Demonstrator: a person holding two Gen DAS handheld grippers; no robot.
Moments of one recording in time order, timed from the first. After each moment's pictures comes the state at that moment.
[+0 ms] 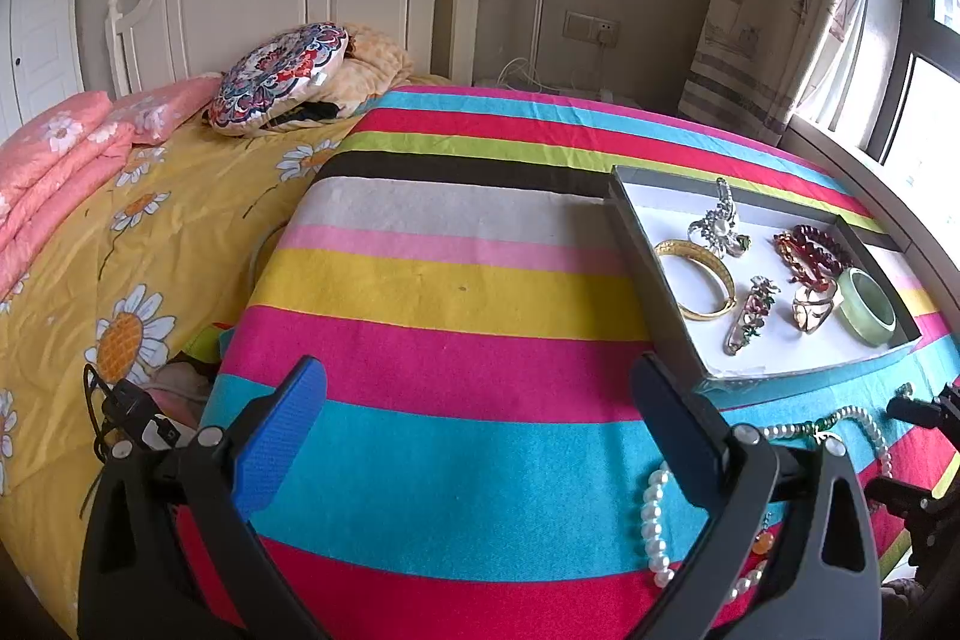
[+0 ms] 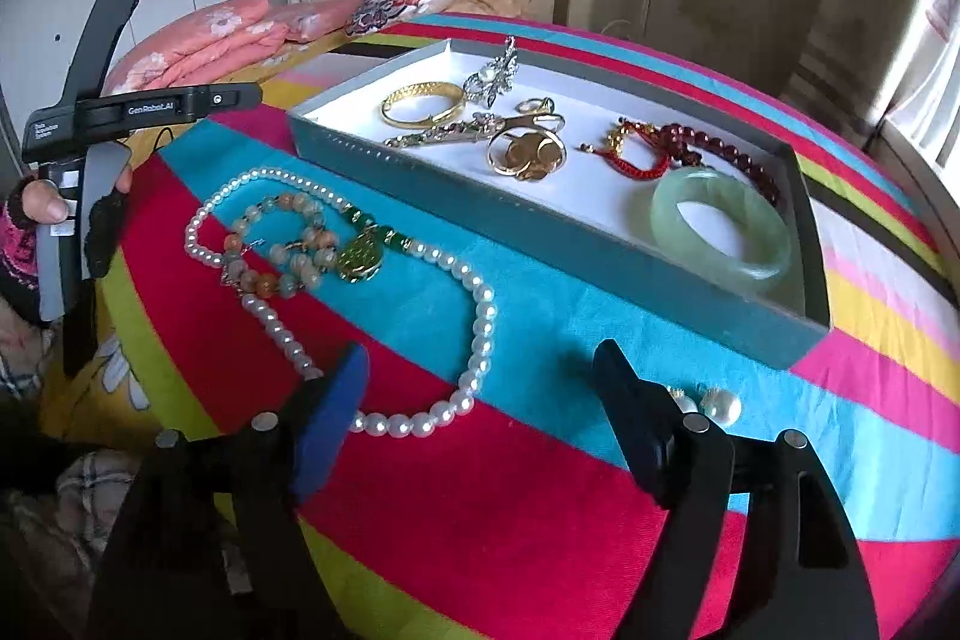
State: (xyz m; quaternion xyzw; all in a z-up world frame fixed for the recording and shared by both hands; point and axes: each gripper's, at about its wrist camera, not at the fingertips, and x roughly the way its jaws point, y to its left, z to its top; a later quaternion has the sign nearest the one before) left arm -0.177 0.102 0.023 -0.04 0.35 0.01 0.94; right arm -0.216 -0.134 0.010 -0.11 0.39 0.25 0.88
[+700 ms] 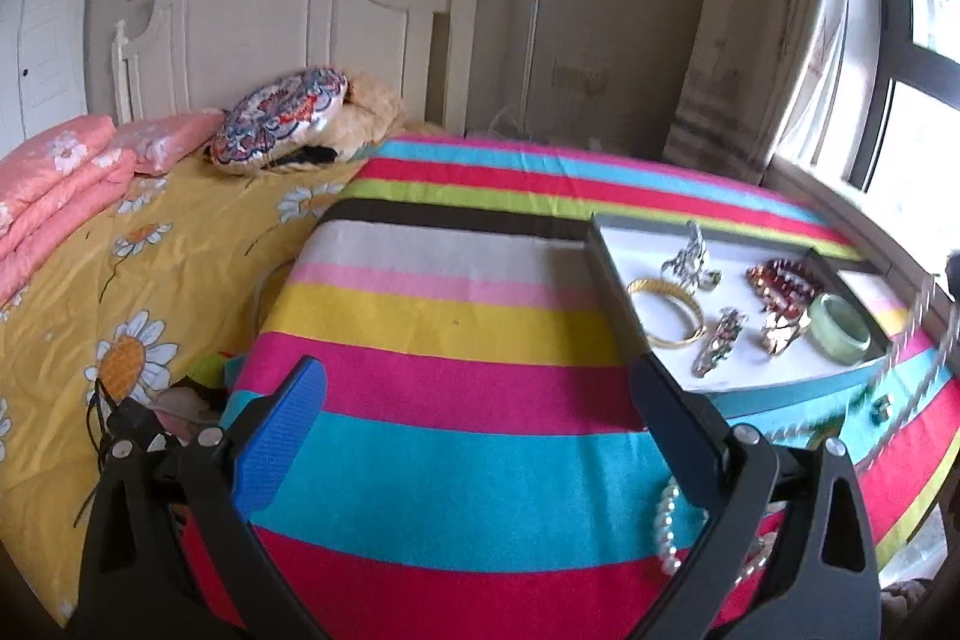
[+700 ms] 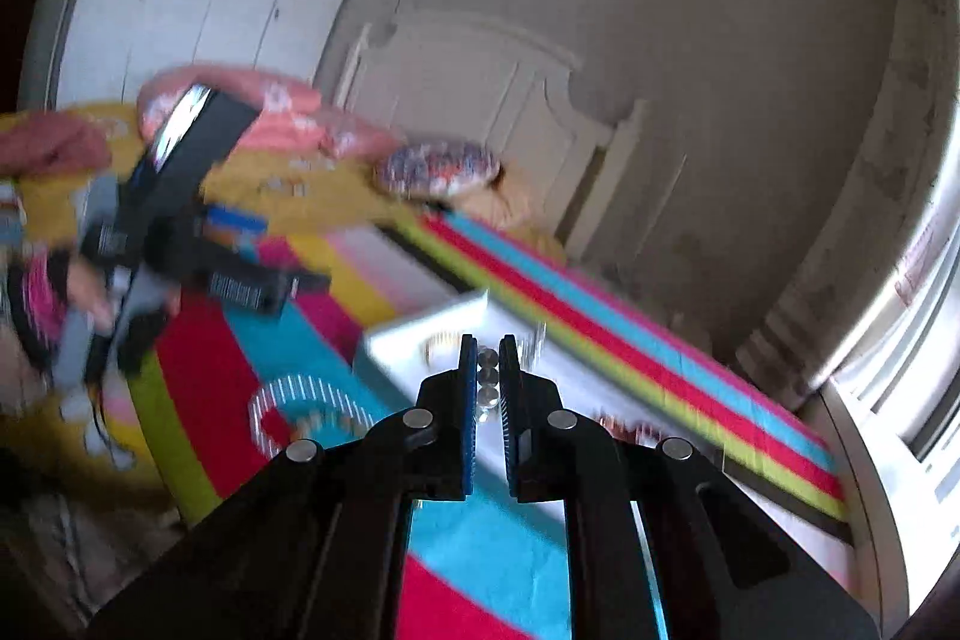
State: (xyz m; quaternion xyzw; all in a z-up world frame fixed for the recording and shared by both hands) left arm -0.199 0.098 0.037 -0.05 0.28 0.00 0.96; right arm -0.252 -0.077 0.116 -0.21 0.12 0.26 0.93
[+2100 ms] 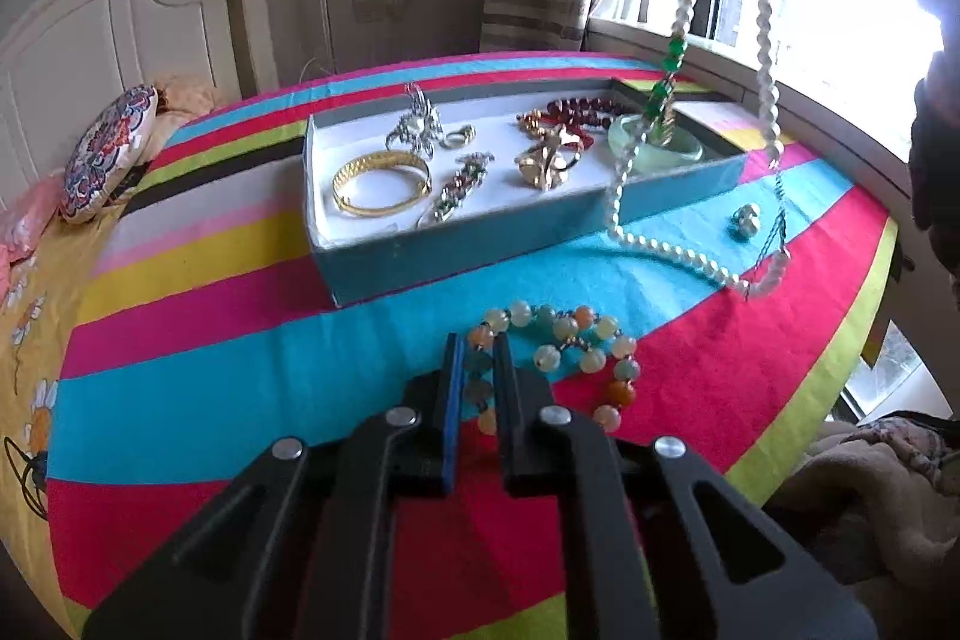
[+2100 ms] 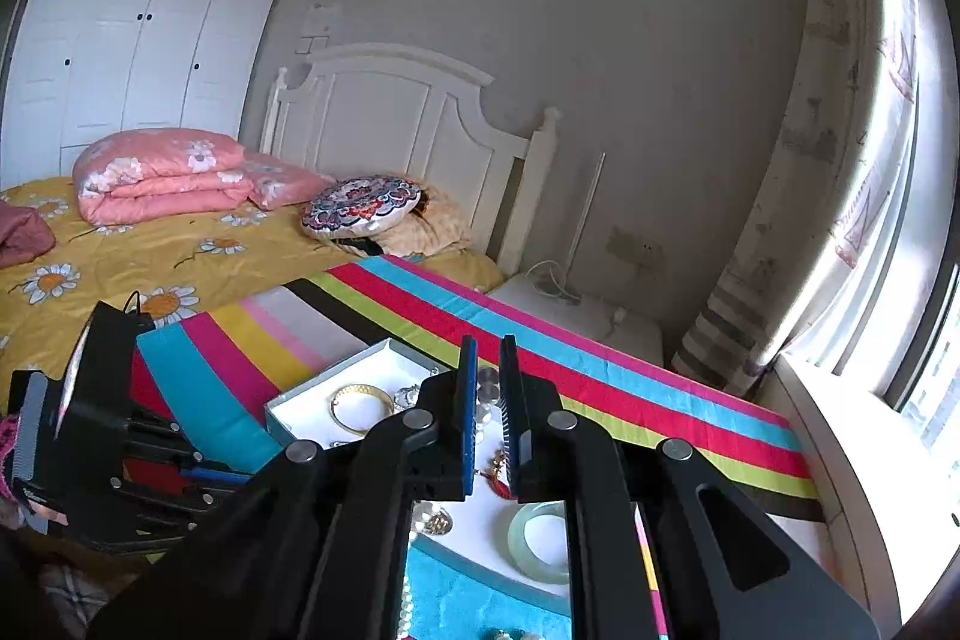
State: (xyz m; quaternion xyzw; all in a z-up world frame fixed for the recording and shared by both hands) left arm -0.227 -0.017 0.001 0.07 0.35 -0.18 0.92; right arm -0.225 -0.129 0.147 -0.16 0.13 0.18 0.96
